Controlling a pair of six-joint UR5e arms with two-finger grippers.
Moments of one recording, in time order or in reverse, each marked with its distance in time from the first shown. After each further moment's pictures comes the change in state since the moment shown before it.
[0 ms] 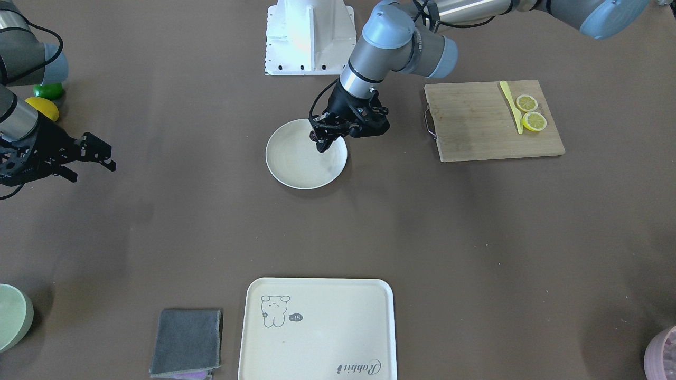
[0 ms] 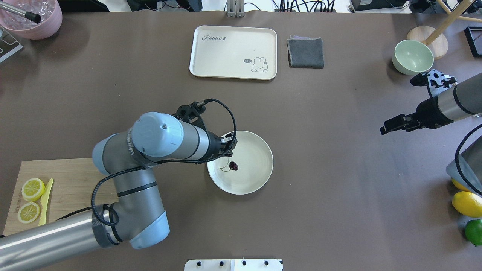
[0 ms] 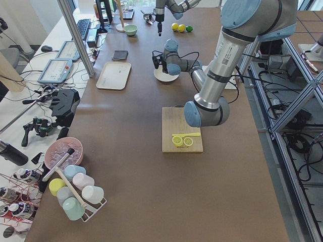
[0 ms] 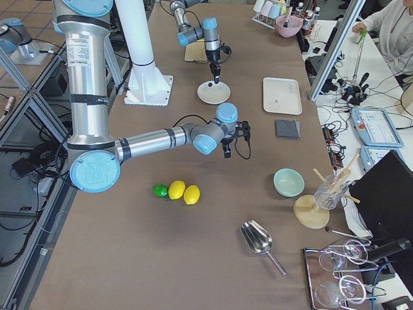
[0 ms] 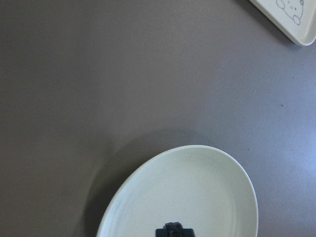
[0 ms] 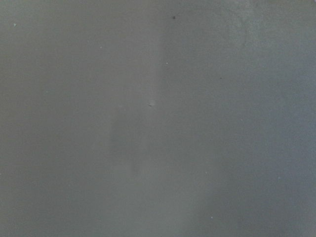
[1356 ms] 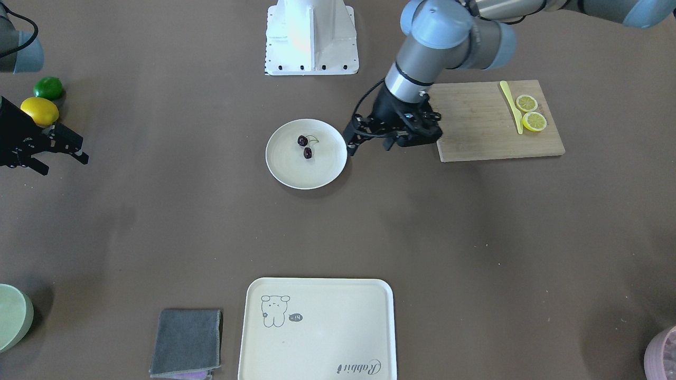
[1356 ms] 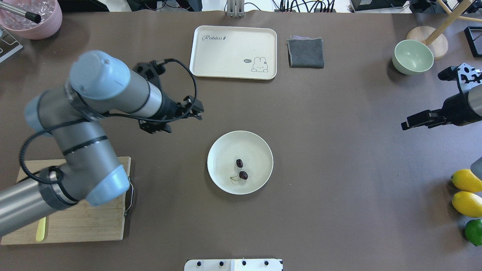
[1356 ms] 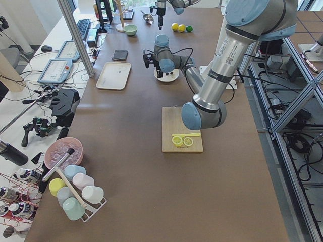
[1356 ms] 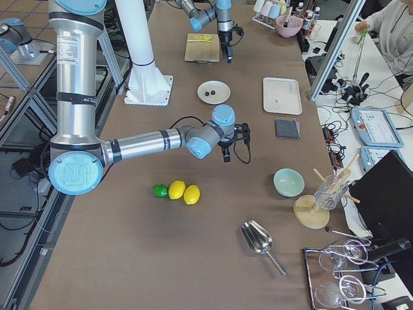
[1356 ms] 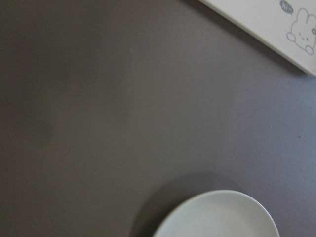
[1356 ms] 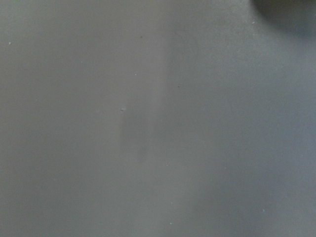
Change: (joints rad) left arm -0.280 0.142 -0.215 0.273 -0.258 0.340; right arm 0.101 -0.072 0.053 -0.006 0.029 -0.056
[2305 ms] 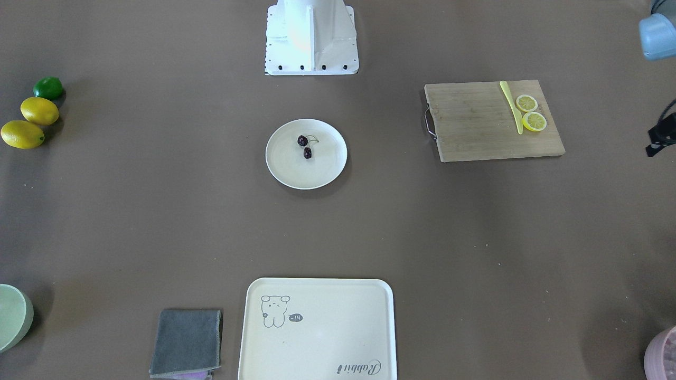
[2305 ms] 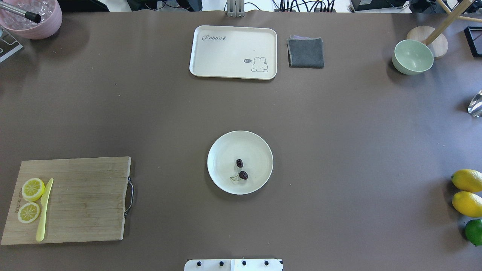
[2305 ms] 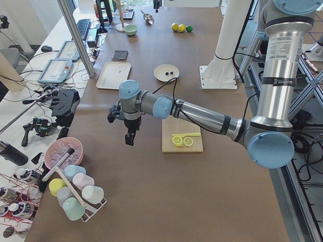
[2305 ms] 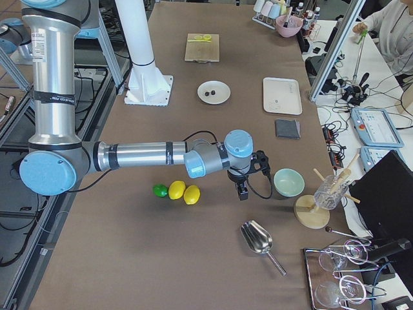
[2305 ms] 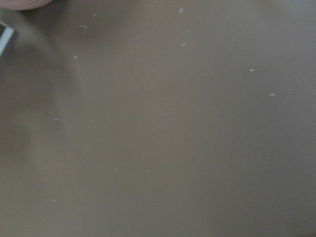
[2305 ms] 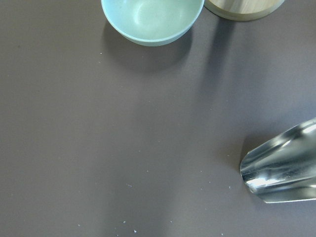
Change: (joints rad) left arm -0.732 0.449 0.108 0.212 -0.246 1.335; right arm 0.377 0.017 -0.102 -0.330 0.077 -0.671
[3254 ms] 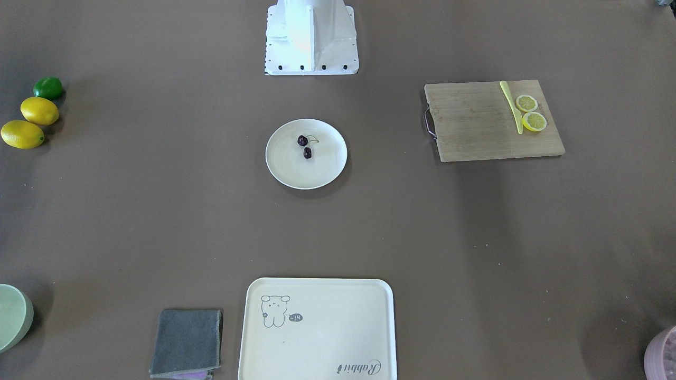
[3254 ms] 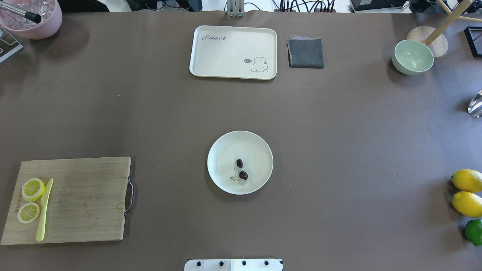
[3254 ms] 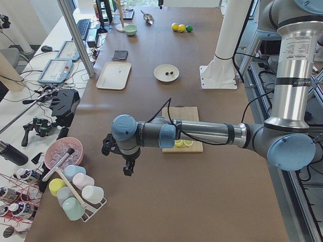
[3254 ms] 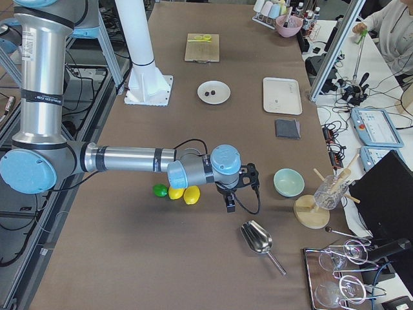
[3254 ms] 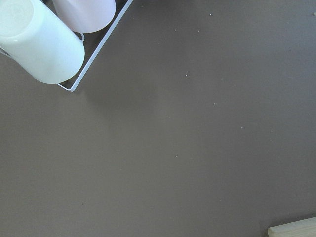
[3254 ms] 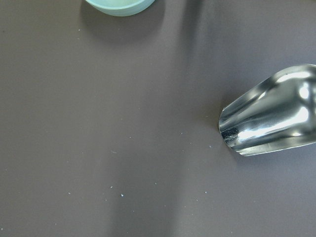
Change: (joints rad) left arm -0.160 0.013 0.127 0.006 -0.152 0.208; right arm 0.065 -0.079 0.005 -0.003 0.059 -0.025
